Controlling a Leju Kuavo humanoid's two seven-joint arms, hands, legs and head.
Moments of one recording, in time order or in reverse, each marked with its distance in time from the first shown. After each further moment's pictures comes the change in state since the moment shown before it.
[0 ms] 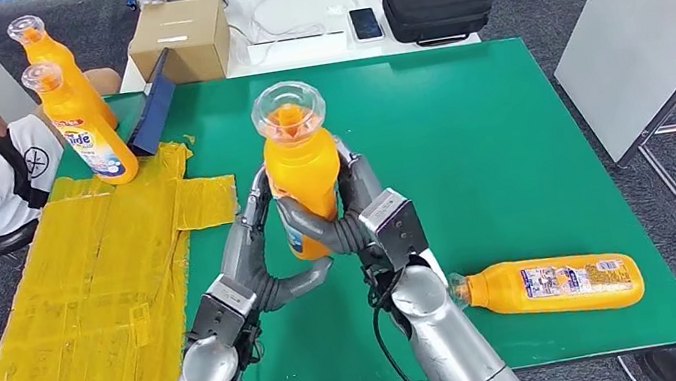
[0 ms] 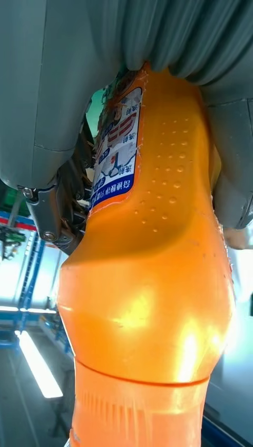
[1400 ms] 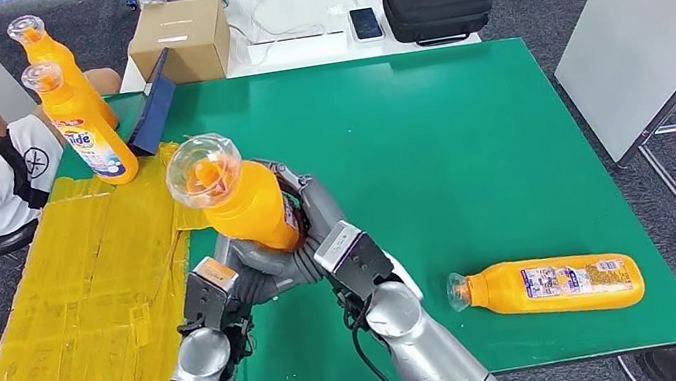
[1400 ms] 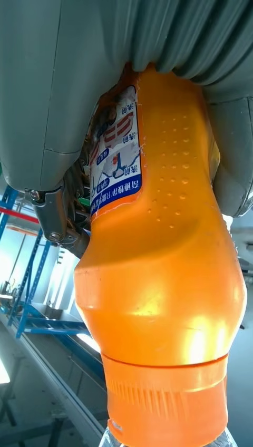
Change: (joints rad) left arm -0.032 -0.010 0.084 0.117 0.049 -0.001 -0.016; right arm 0.001 0.012 0.140 -0.002 -0.005 0.016 -0.004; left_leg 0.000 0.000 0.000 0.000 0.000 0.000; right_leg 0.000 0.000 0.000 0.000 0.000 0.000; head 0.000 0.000
